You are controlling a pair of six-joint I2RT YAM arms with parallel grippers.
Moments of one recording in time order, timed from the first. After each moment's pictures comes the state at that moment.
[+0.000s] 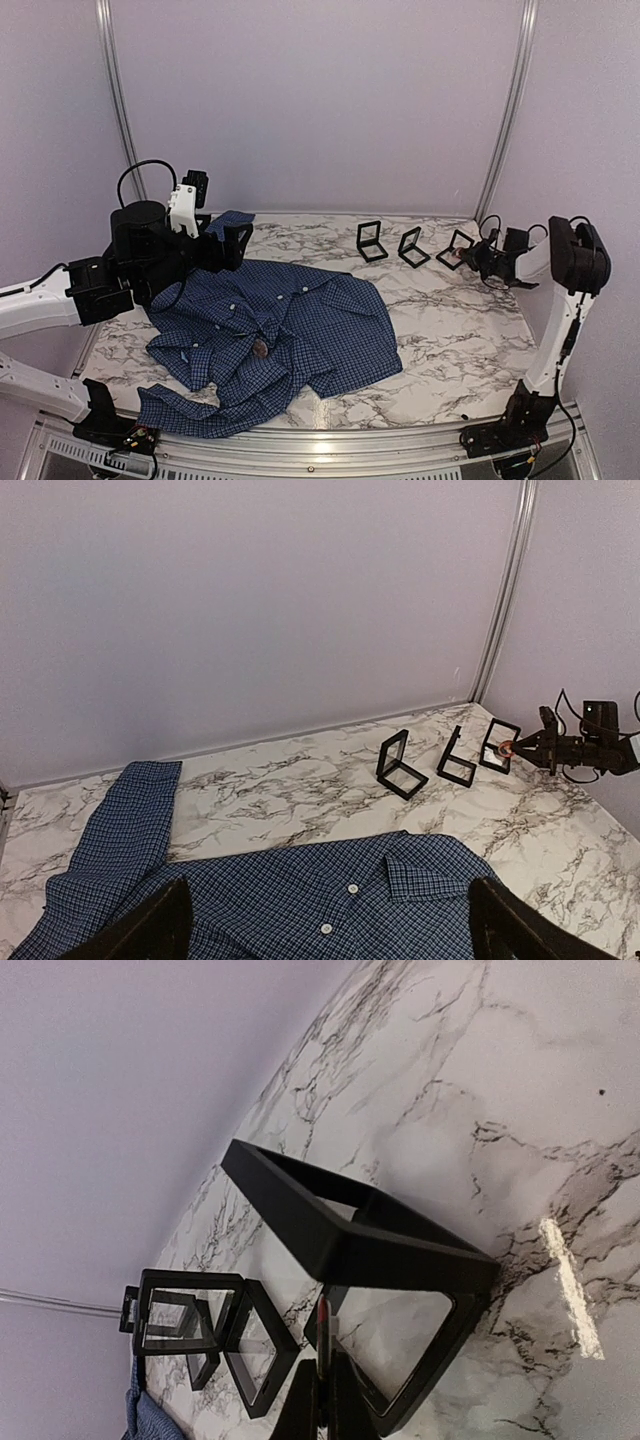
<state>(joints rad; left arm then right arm) -0.93 1.08 0.87 0.04 -0.47 -0.20 -0.23 2.05 1.02 0.54 -0.61 0.80</state>
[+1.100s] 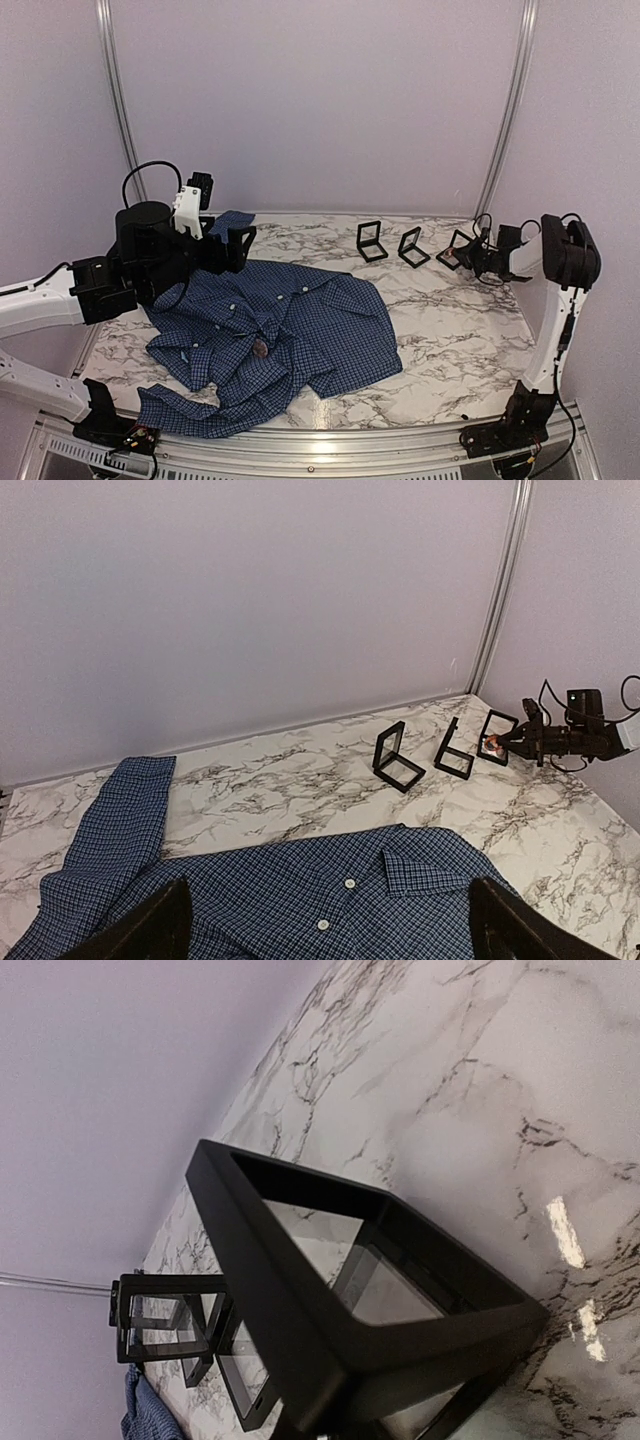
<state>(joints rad) -0.93 1.10 0.87 0.04 -0.45 -0.20 -0.21 2.16 1.15 0.45 -0.66 0.77</state>
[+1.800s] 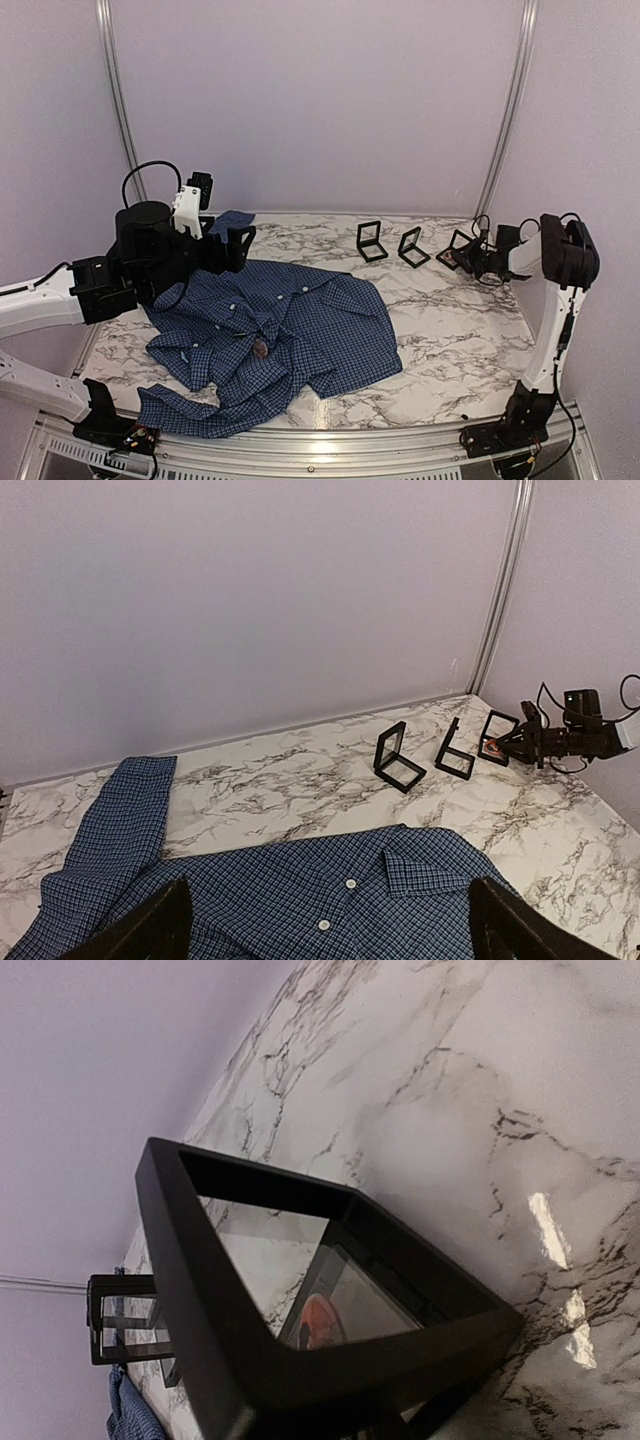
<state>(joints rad) -0.93 1.10 0.87 0.04 -0.45 -0.20 -0.21 2.17 1.18 0.38 -0.64 0.73</state>
